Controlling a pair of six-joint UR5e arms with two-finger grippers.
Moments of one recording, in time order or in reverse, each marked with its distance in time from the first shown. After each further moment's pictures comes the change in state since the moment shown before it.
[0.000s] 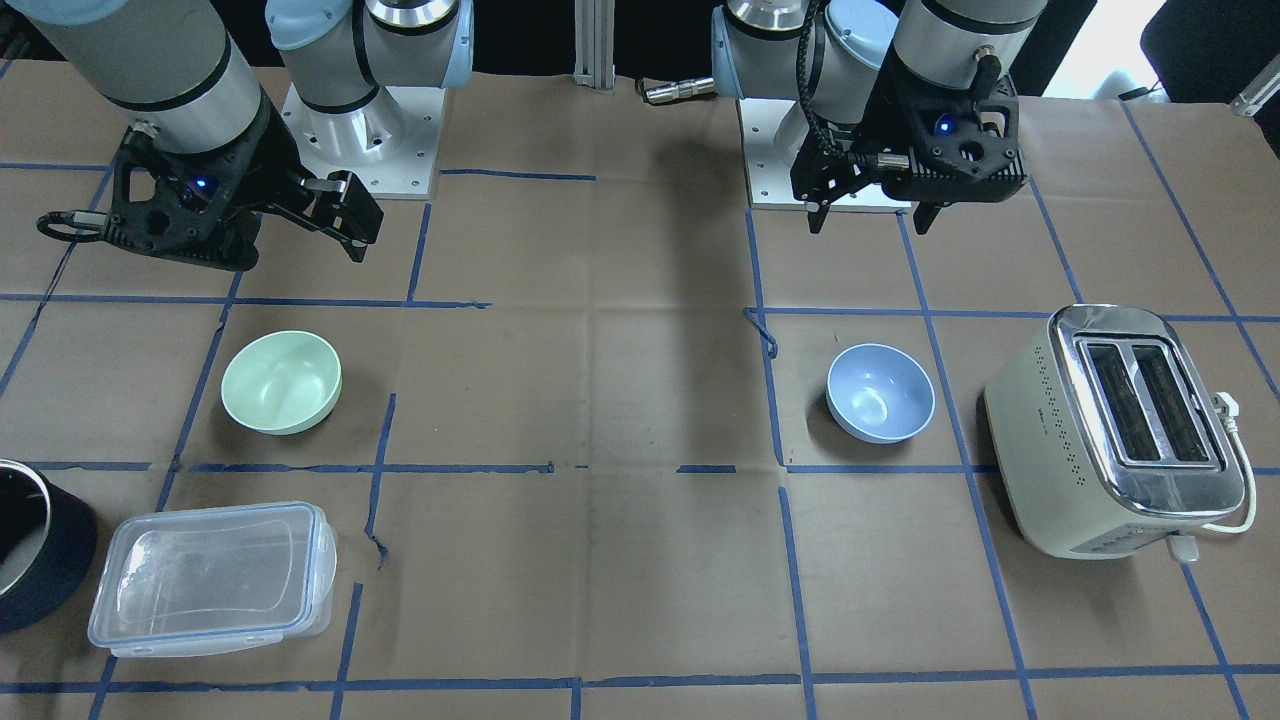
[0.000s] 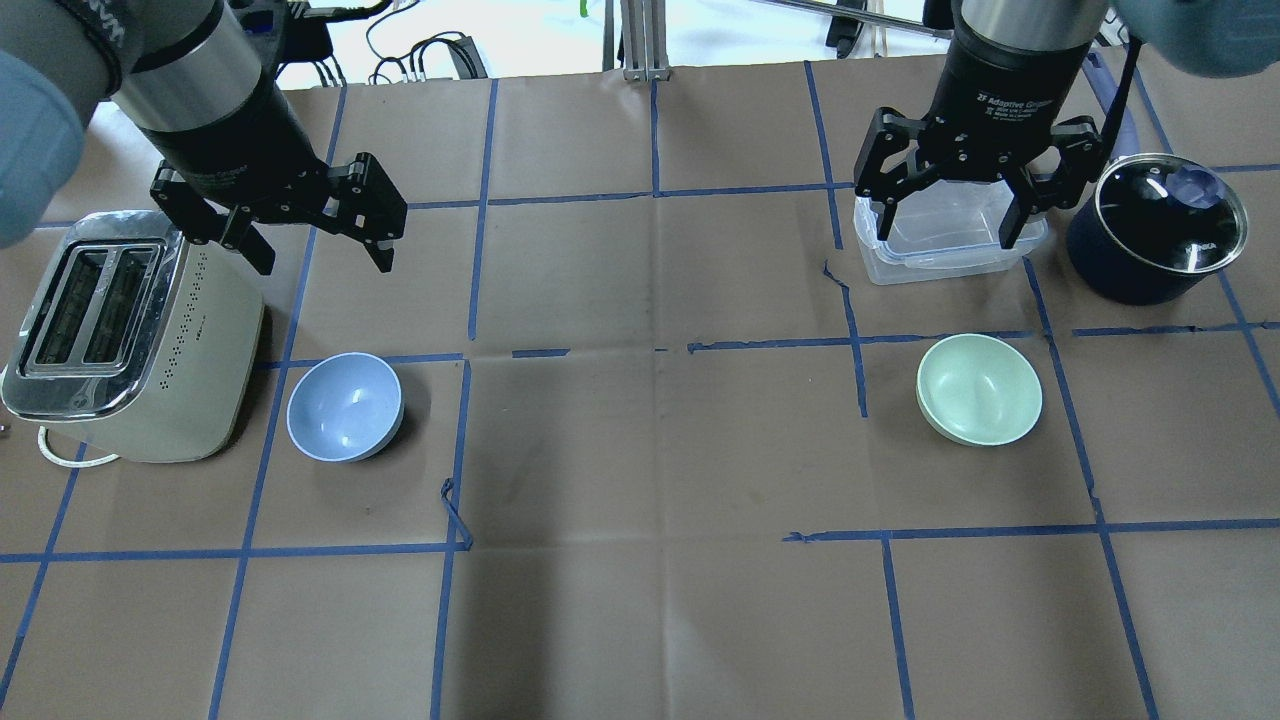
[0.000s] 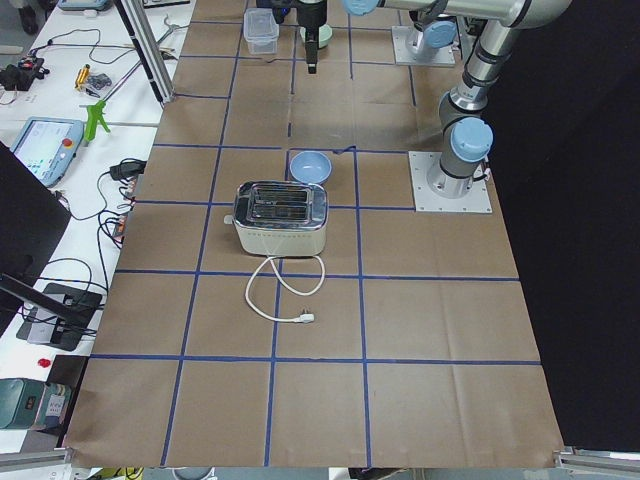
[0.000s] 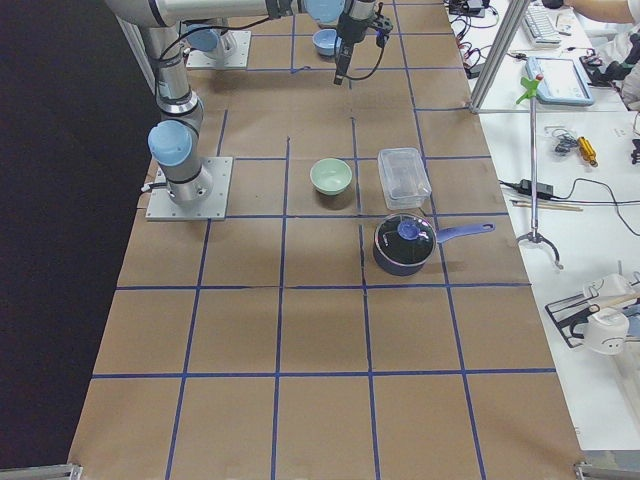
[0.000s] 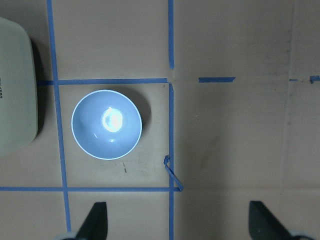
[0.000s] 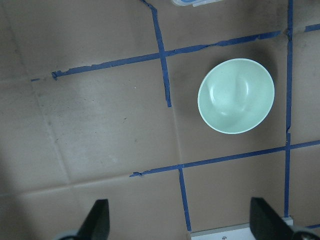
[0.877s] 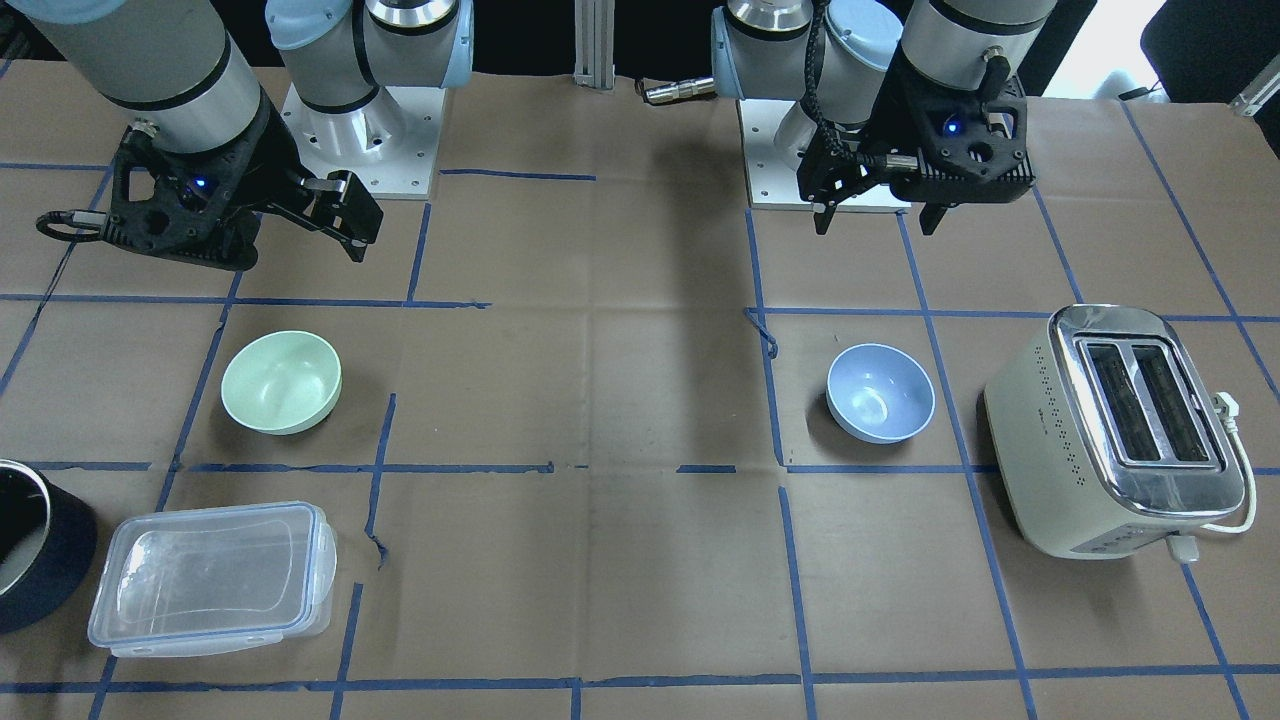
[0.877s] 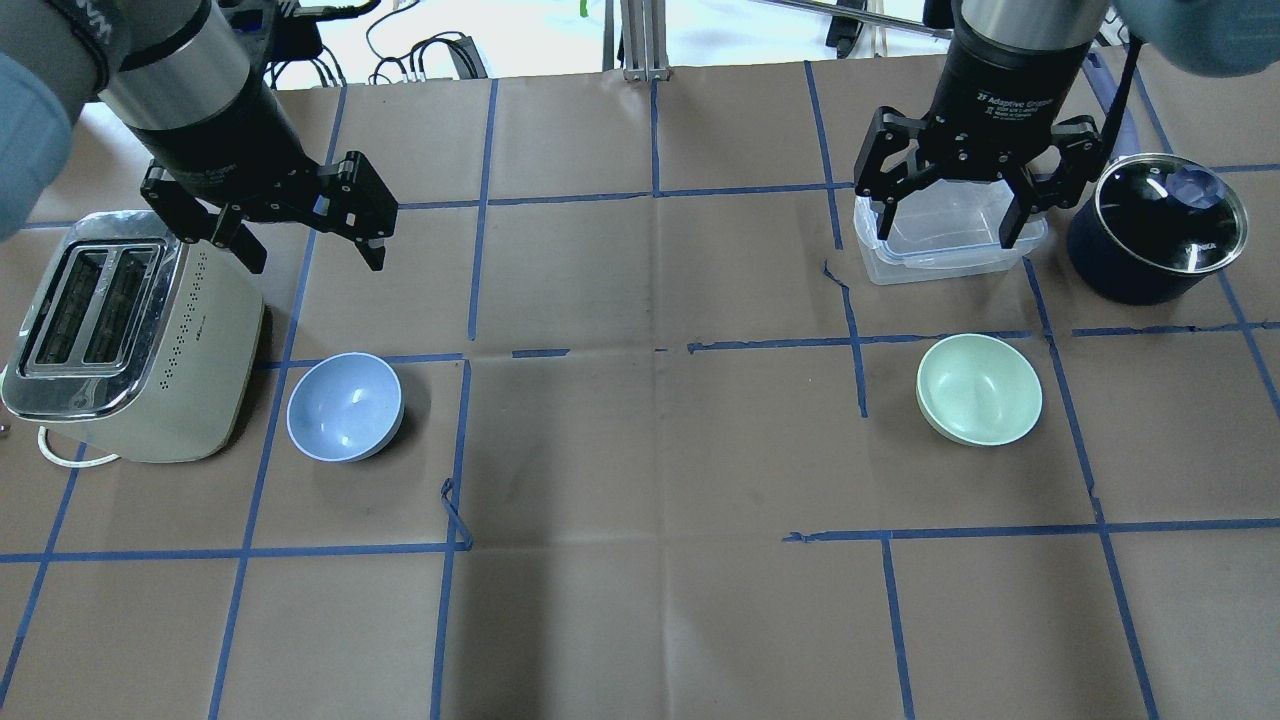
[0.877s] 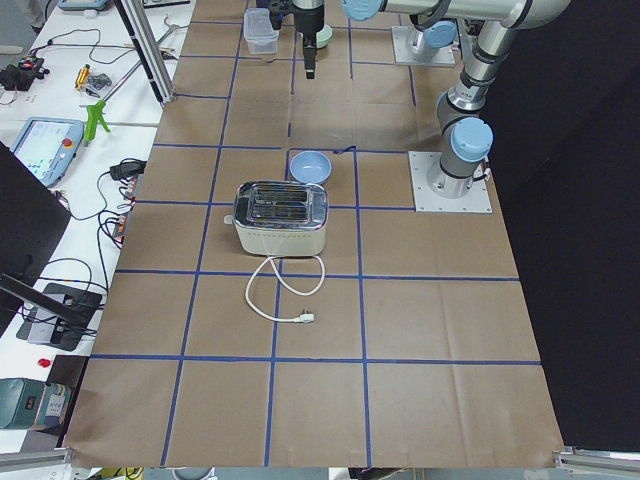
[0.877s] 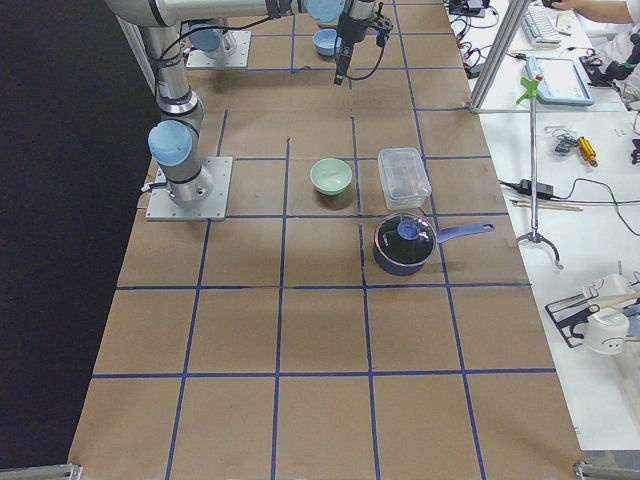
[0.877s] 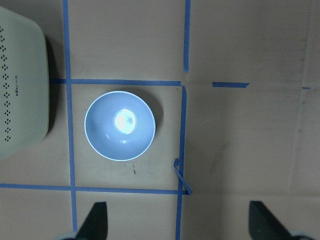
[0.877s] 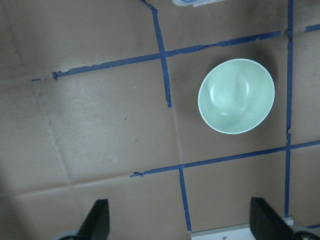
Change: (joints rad) left arm 0.077 -0.003 -0.007 0.000 -0.011 0.025; right arm 0.000 0.000 -0.001 0.000 0.001 0.000
